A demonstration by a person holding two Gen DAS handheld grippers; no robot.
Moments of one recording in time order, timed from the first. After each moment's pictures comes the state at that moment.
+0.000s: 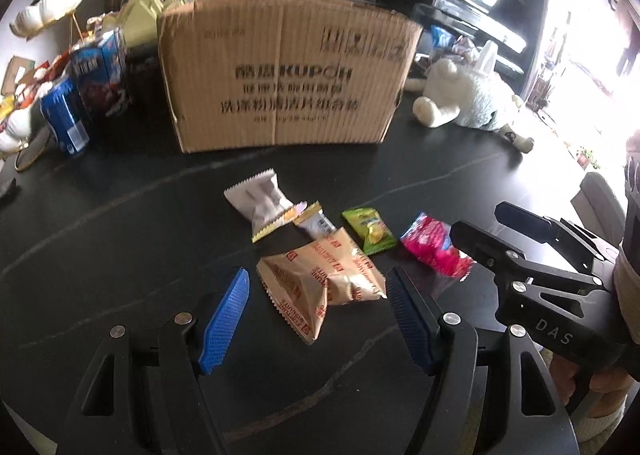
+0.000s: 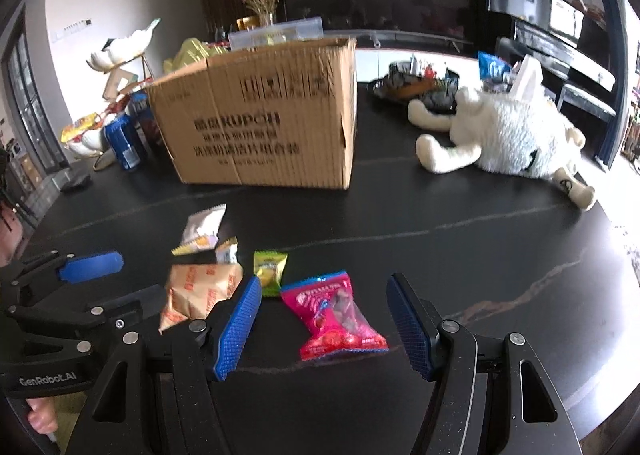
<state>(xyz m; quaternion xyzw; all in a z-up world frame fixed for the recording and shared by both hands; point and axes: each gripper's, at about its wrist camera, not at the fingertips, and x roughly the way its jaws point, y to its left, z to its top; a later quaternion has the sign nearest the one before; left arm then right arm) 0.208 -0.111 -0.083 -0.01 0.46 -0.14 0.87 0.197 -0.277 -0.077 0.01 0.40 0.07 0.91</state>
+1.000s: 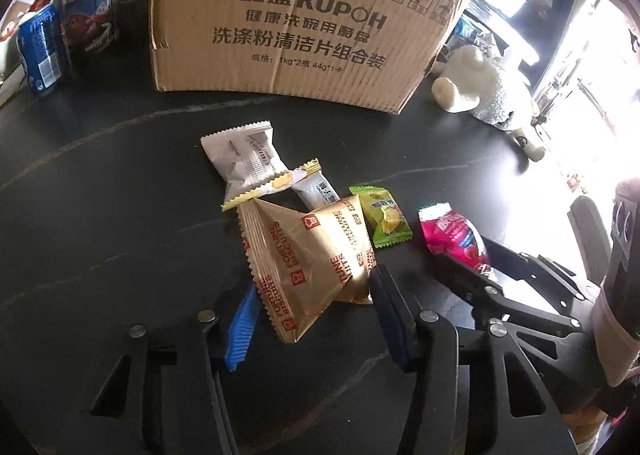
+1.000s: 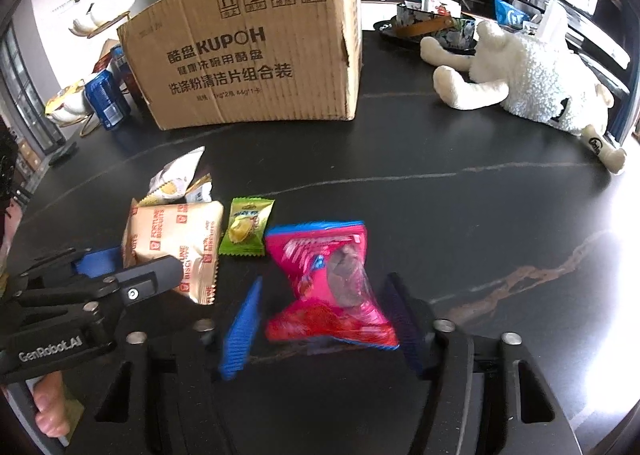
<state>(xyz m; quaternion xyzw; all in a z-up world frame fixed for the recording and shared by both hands) 0.228 -0.109 -0.126 -0.08 0.51 -0.15 0.84 0.217 -0.274 -0.124 0.01 0.47 0.08 0.88</state>
